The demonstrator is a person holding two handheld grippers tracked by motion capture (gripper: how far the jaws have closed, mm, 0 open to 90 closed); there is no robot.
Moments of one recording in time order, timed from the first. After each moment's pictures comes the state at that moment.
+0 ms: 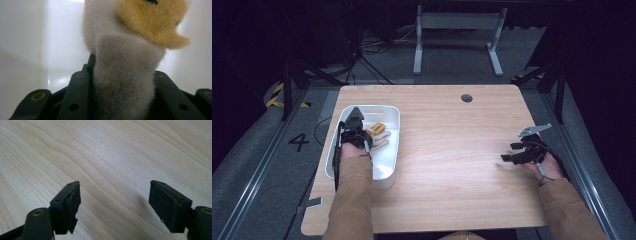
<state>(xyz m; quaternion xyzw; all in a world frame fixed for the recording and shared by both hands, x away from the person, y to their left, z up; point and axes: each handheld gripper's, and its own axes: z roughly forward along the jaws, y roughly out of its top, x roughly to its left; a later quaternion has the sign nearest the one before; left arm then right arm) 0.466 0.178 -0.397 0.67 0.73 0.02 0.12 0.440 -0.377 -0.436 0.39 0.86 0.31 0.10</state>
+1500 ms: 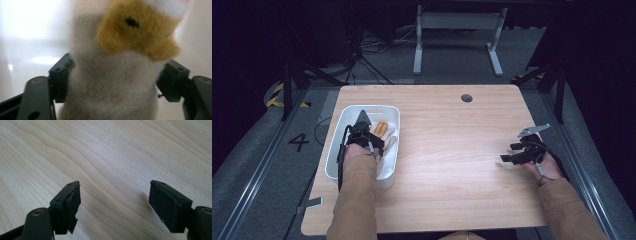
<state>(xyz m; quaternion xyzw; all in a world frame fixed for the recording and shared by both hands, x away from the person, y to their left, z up) 0.481 0.168 -0.418 0.68 0.72 -0.07 0.09 0.442 -0.377 -0.440 0.40 0.86 0.30 0.10</state>
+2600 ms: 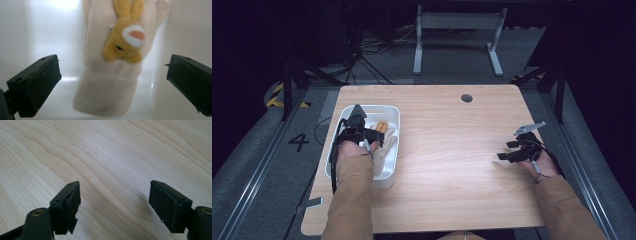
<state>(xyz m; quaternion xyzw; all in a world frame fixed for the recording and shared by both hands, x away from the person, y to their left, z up) 0.469 0.176 -0.386 0.69 0.71 -0.01 0.14 0.450 -0.366 -0.439 0.38 0.86 0.31 0.10</state>
